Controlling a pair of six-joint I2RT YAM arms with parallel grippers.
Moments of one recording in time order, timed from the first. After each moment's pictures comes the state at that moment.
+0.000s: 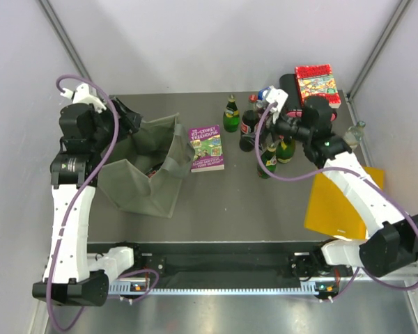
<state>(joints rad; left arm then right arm) -0.01 1.06 1.42 -0.66 0.15 -0.50 0.36 1.27 1.14 -0.09 -0.63 -0.36</state>
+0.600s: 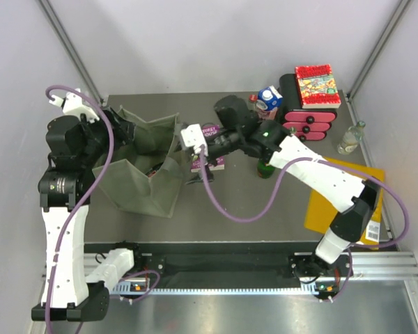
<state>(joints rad) -0.01 0.95 1.46 -0.77 0.11 -0.39 0.90 1.65 1.77 -0.63 -0.85 -0.74</state>
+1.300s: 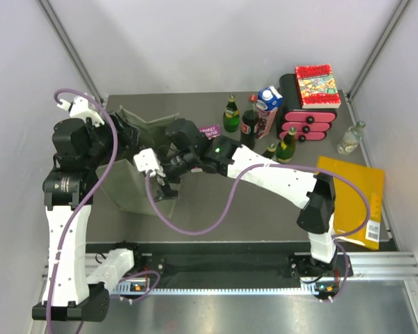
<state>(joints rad) -0.01 0.93 1.40 -0.77 0.14 -0.39 1.10 1.93 1.98 -0.59 -0.67 -0.69</state>
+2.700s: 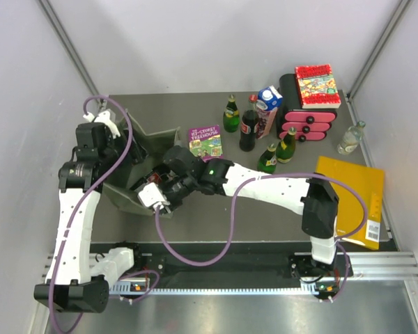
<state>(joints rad) -0.01 1.01 1.28 -0.91 0.14 -0.35 1.19 1.89 1.71 -0.44 -0.73 -0.84</state>
